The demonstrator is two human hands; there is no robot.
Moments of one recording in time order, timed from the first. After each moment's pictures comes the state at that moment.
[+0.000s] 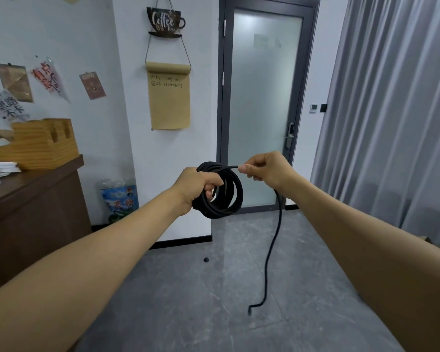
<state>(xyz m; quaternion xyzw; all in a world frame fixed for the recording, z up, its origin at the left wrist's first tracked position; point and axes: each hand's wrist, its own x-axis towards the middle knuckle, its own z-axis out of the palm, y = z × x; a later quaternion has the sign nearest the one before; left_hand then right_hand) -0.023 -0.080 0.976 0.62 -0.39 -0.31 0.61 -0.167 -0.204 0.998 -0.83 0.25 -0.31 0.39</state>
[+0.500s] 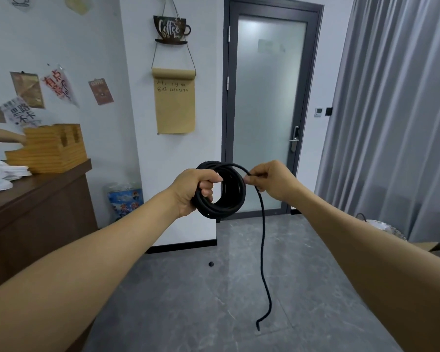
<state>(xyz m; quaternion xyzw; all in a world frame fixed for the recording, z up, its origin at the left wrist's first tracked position) -0.023 -0.065 0.983 0.55 -0.35 -0.40 0.65 -0.172 -0.199 0.990 -0.88 0.24 -0.29 0.30</state>
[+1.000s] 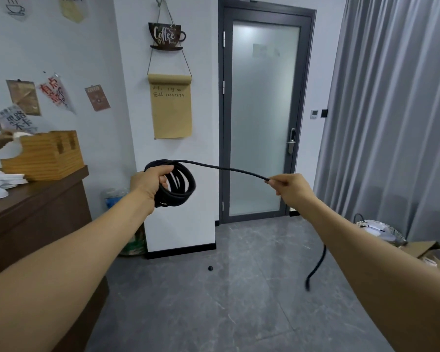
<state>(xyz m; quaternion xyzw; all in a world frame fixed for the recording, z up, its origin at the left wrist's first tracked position) 0.034 -0.053 0.985 0.57 -0.17 -0.22 0.77 -0.196 -0.235 0.967 -0.79 0.36 -0.36 0.34</state>
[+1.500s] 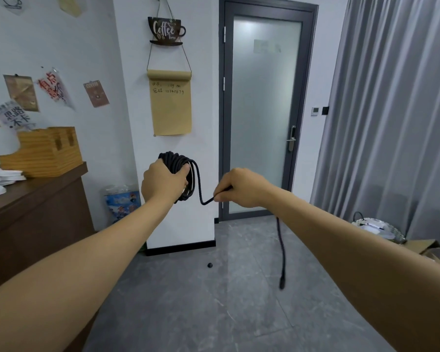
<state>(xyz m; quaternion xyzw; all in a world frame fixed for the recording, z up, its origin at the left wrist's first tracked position) 0.016 -0.077 0.975 0.79 -0.29 0.14 0.53 -0.142 -0.169 1.000 -0.97 0.18 -0.15 0.11</state>
